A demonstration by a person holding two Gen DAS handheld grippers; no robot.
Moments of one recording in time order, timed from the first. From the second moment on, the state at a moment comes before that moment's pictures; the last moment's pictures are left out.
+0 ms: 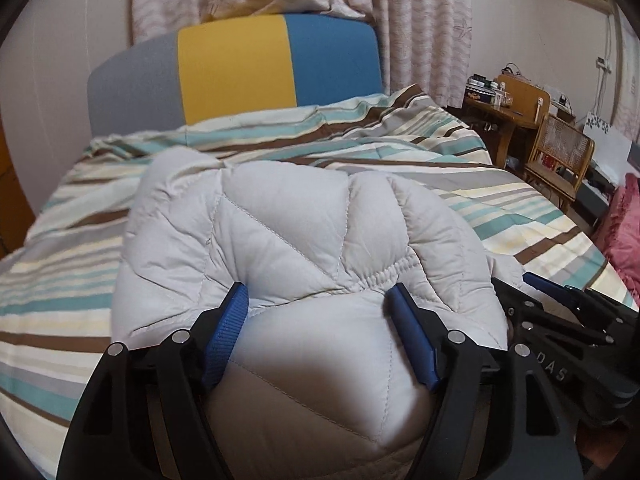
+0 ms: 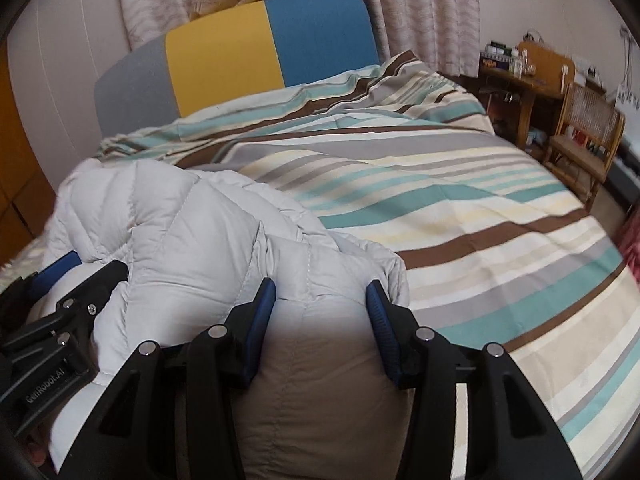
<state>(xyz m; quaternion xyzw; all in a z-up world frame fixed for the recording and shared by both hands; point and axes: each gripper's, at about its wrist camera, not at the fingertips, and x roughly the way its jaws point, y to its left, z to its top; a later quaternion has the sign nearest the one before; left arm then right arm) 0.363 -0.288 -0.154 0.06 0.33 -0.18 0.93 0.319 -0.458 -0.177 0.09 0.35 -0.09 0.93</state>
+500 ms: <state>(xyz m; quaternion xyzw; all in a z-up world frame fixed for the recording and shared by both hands) 0.338 -0.275 -0.135 0.07 0.33 -0.17 0.93 0.312 -0.451 -0.174 0.07 0.33 -0.09 0.94</state>
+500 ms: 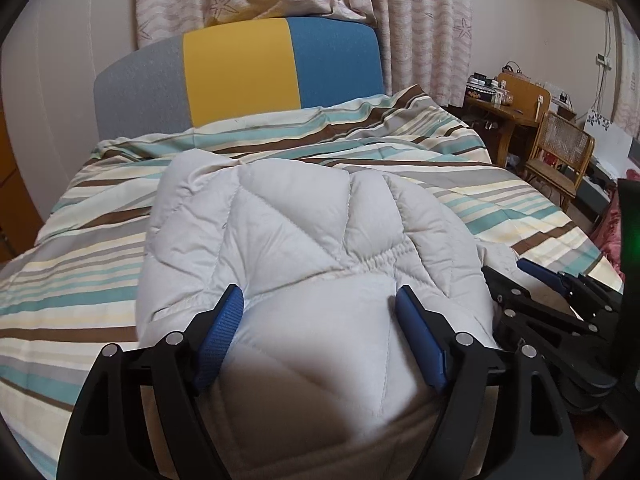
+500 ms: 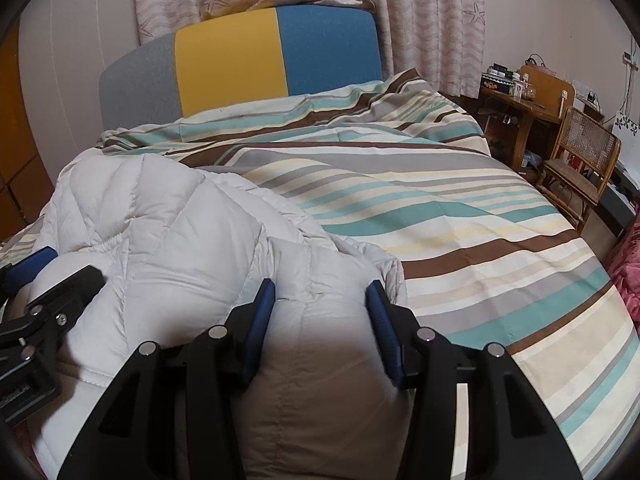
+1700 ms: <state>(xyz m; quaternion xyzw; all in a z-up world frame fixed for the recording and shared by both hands) 0.399 -0.261 -0.161 0.04 0.38 -0.11 0.92 0.400 -0.426 -0.178 0.04 0.37 -0.04 0.93</state>
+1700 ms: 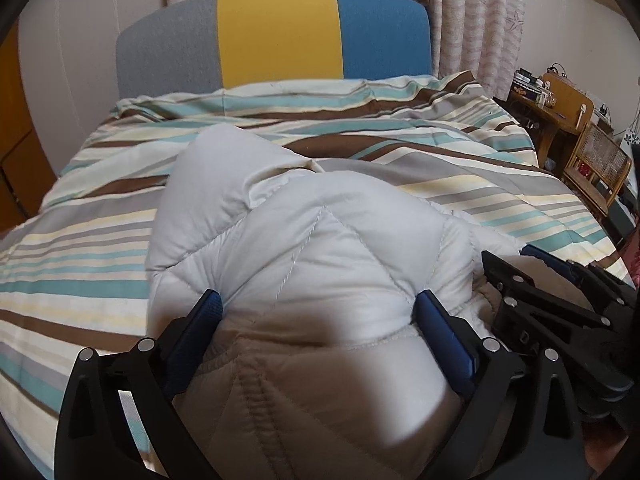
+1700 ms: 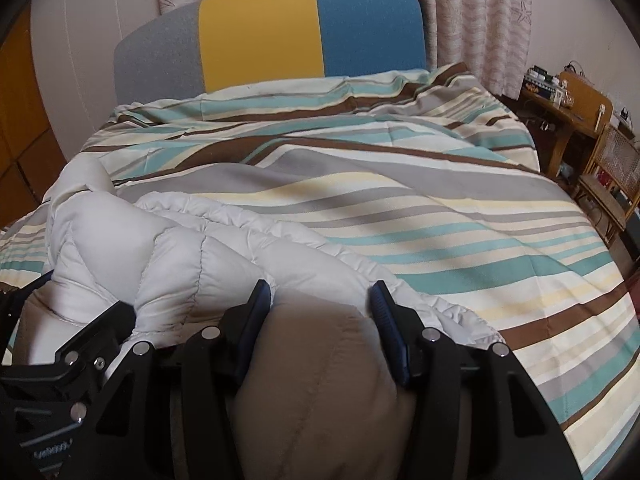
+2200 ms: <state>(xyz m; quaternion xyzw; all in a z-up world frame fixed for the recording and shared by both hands) 0.293 -0.245 -0.140 0.06 0.29 -0.15 0.94 0.307 -0.429 -0.142 0.07 0.30 -0.04 0.95</state>
